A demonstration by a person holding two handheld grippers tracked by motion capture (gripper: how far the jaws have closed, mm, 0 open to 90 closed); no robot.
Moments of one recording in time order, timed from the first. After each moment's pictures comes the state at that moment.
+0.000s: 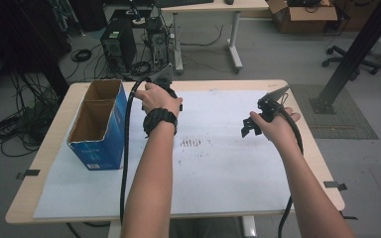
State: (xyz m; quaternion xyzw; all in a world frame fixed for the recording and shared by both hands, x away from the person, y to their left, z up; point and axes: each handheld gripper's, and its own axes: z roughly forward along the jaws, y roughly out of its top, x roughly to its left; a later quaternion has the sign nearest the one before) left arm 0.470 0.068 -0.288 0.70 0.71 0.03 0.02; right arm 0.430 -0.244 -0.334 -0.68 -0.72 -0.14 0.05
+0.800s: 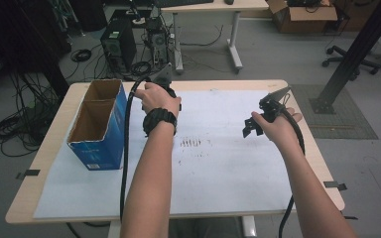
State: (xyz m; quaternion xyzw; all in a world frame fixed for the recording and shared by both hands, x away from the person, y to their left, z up) left arm 0.470 0.069 -0.285 0.70 0.71 0.03 0.01; right arm 0.428 -0.248 -0.332 -0.68 -0.72 -0.14 0.04
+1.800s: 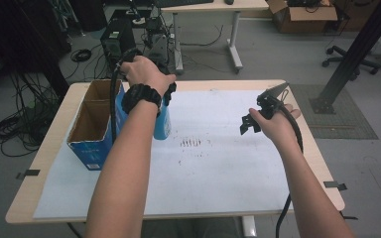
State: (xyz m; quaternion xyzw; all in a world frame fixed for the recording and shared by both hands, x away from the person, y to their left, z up) left arm 0.461 0.082 -0.194 0.73 0.68 0.03 0.03; right arm 0.426 -0.236 -0.316 -0.68 -0.72 -0.15 0.04
